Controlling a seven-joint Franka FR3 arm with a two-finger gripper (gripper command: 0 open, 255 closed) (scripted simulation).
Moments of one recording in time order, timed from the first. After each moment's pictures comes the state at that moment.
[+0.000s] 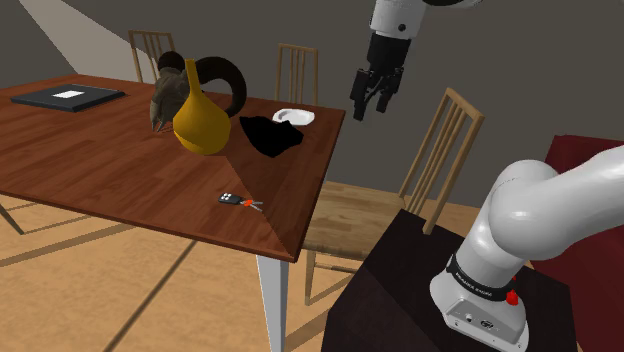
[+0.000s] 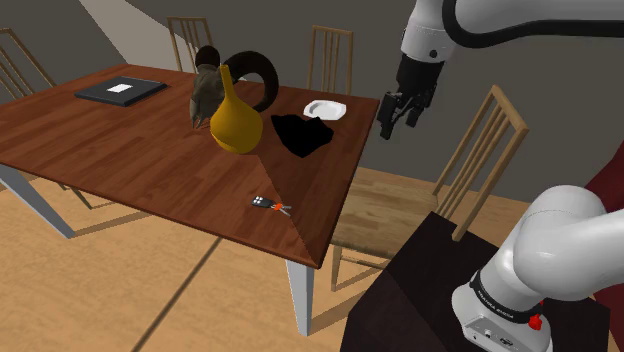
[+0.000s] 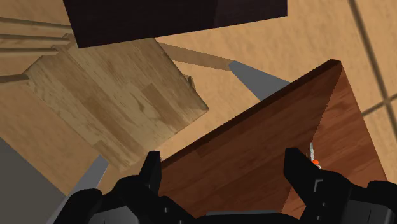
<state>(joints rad) 0.00 -0.75 0.03 -2.39 0.04 1.71 0.15</state>
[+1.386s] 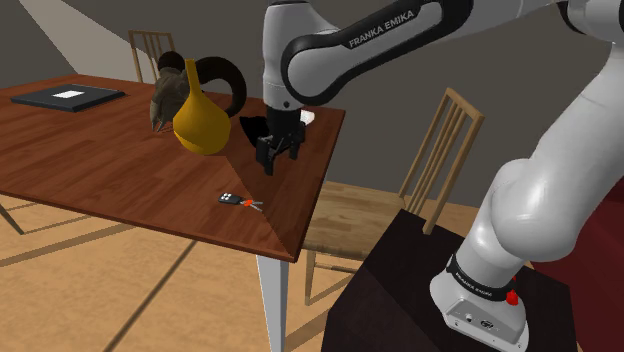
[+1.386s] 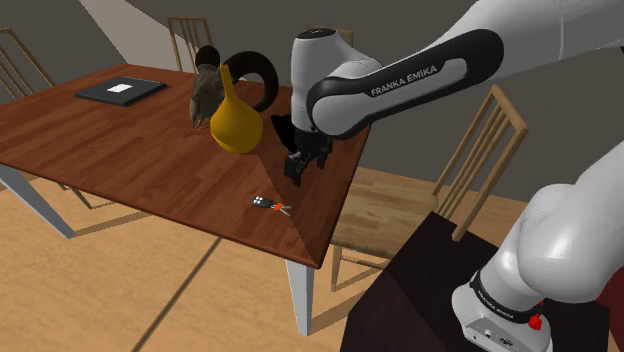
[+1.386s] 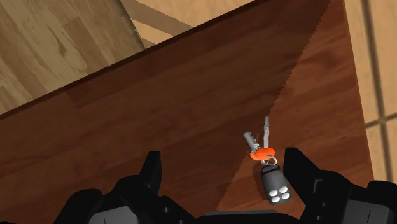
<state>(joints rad) 0.09 -0.15 0.22 -2.24 0.01 2.16 0.26</state>
